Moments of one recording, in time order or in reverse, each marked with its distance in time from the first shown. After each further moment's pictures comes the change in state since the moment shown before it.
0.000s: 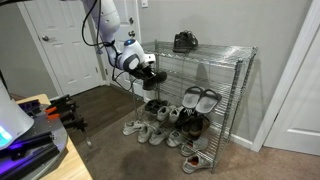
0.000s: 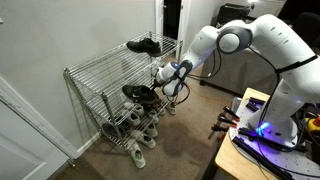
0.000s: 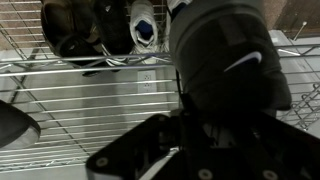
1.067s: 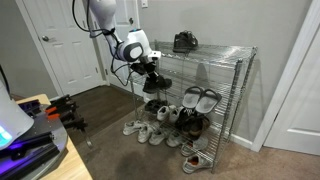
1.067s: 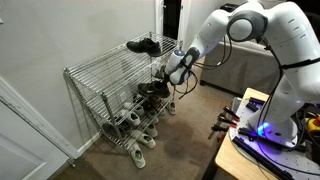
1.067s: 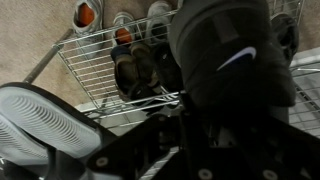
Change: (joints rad) arm 0.041 -0.207 -0.163 -0.190 0.057 -0.261 0.155
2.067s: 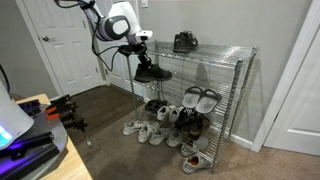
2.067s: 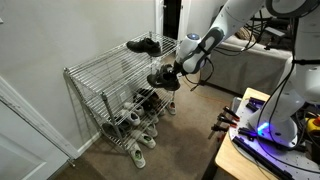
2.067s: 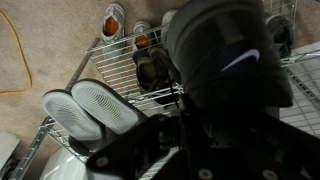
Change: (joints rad) arm 0.172 -0.399 -0.182 -0.365 -0.025 -0.067 0.073
